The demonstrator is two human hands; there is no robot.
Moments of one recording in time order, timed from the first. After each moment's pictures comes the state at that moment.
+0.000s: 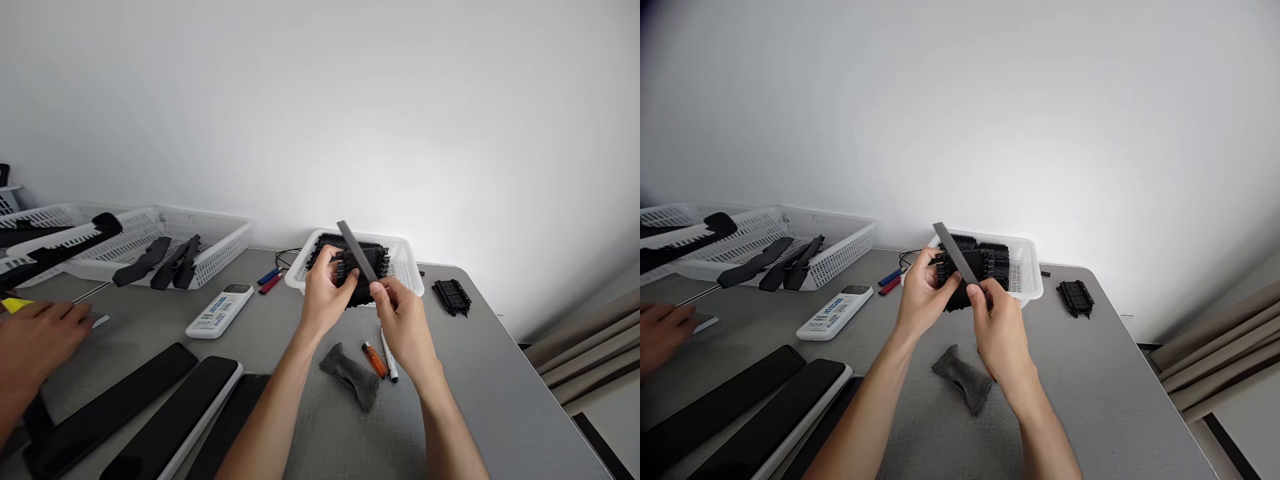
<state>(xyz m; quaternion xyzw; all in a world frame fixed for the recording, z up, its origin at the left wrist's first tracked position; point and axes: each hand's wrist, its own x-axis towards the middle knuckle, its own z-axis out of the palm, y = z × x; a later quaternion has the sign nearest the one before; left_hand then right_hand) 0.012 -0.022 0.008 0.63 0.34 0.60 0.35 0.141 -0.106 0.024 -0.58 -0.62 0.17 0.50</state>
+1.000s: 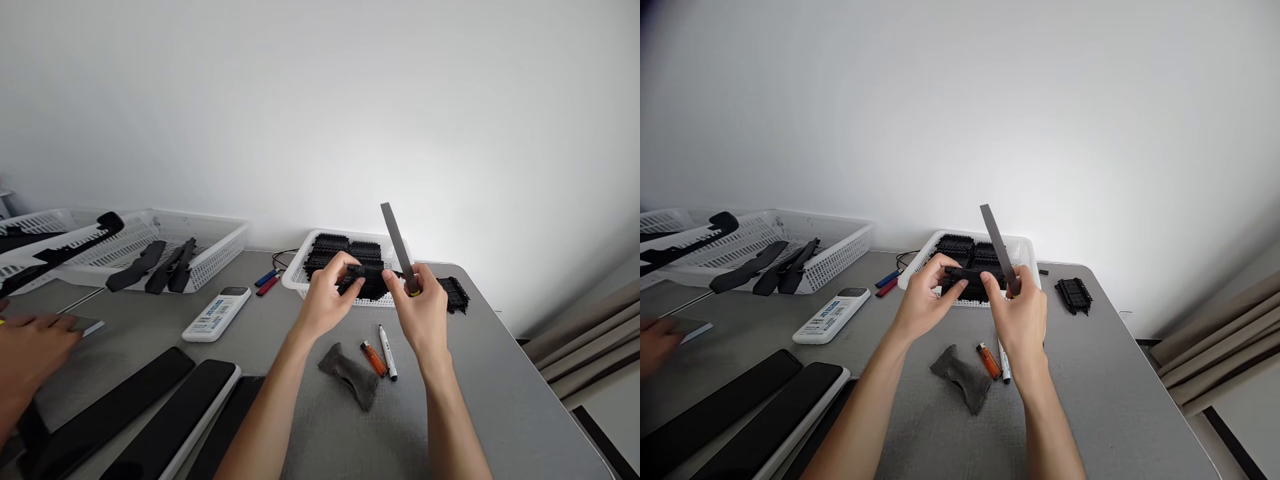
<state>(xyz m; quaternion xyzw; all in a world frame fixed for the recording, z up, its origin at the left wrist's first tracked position) 0.008 -0.031 0.018 0.75 0.31 0.51 0.28 0.161 -0.105 0.033 -0.66 -0.50 0.10 0.55</state>
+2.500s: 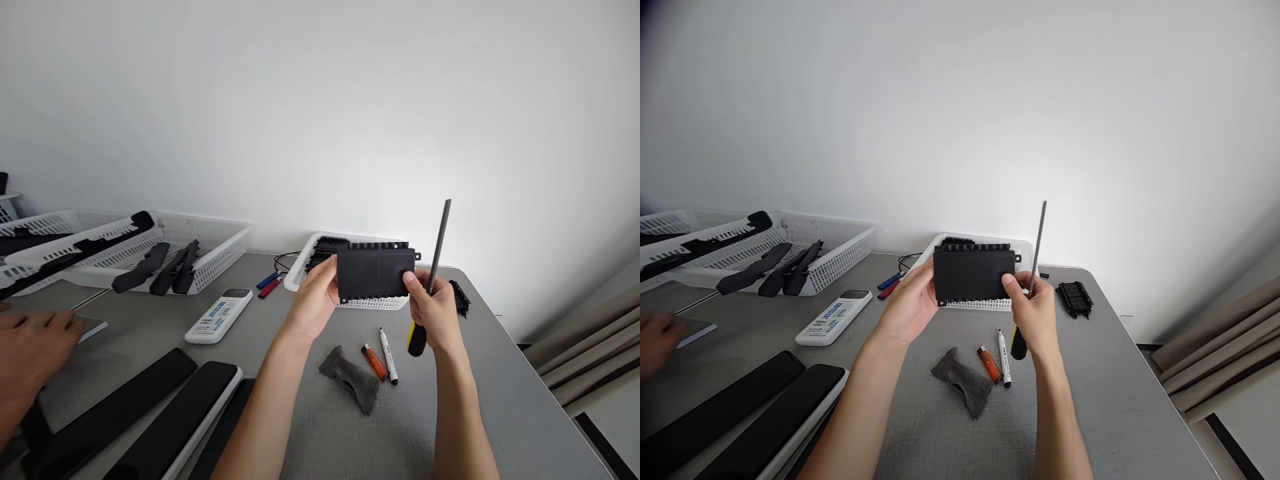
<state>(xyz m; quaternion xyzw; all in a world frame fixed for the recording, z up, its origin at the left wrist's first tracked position) -0.001 -0.027 0.020 0.54 0.23 0.55 0.60 0.183 -0.099 0.026 -0.50 -0.45 0.38 0.63</state>
